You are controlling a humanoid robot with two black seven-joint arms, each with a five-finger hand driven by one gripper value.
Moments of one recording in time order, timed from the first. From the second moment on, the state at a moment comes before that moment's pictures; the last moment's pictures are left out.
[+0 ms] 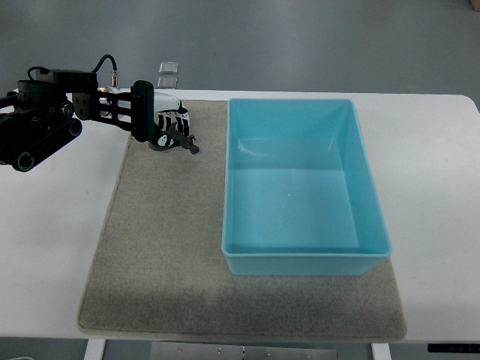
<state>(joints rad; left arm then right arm) -1.12 0.46 -0.29 -0.79 1.55 -0.33 -0.28 0.00 0.00 0.00 0.10 -0.04 0.25 0.05</state>
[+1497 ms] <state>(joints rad) -1.22 0.35 -0.35 -1.00 1.55 -0.24 -0.28 0.00 0.00 0.00 0.10 -0.04 0.25 0.05</state>
